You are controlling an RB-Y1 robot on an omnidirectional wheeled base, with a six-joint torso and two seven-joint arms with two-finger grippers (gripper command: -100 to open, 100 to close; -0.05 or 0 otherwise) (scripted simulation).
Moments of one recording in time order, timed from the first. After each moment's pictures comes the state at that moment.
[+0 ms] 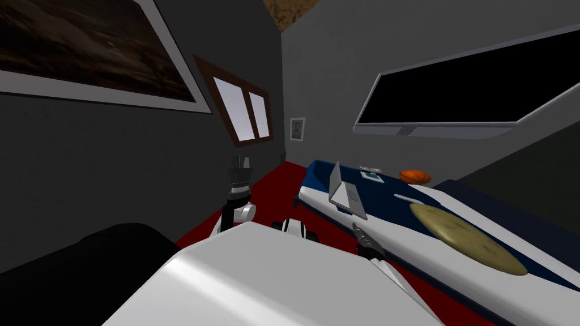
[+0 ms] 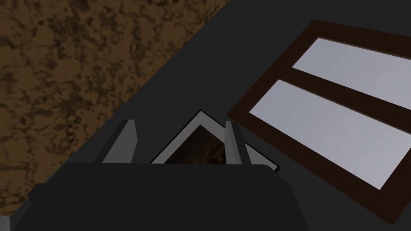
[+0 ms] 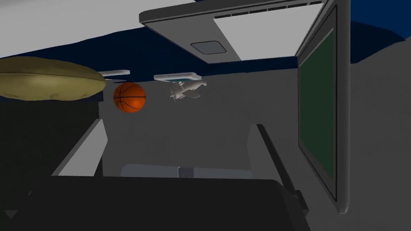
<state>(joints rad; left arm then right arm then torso) 0.47 -0.01 0.06 -2.31 0.10 -0.63 -0.07 0.50 -0.51 0.17 -1.72 0.72 0.62 -0.01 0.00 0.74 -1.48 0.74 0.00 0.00</state>
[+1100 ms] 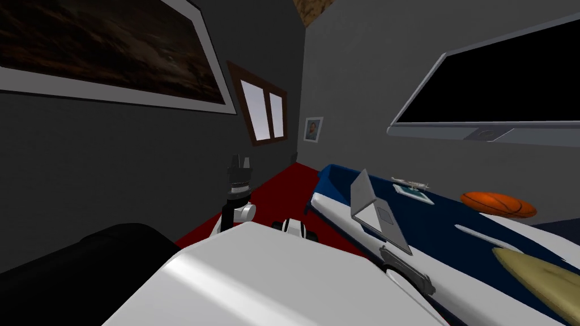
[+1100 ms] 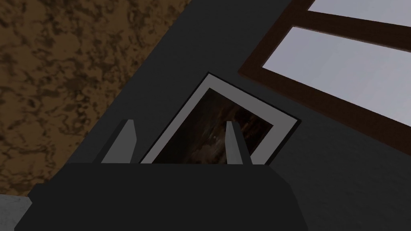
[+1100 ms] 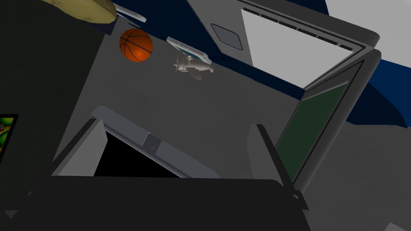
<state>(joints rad) 0.47 -0.01 0.06 -2.31 0.10 -0.63 -0.07 0.46 -0.62 0.22 -1.50 0.89 0.90 -0.01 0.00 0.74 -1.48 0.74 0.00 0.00</state>
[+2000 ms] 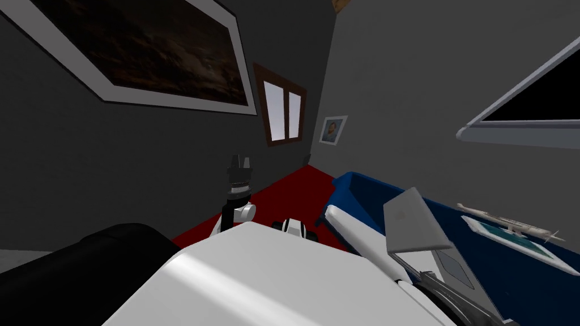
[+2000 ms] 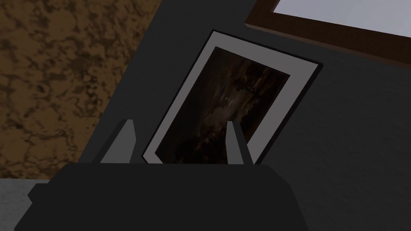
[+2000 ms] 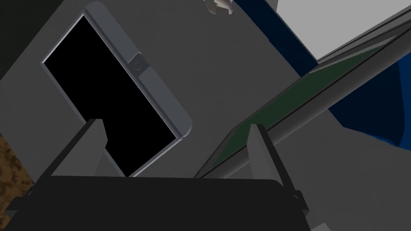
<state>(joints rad) 0.47 -0.01 0.06 -2.31 0.10 -0.63 -0.07 0.41 -0.72 0.27 -1.27 1.03 1.14 -0.01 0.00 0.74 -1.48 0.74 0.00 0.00</state>
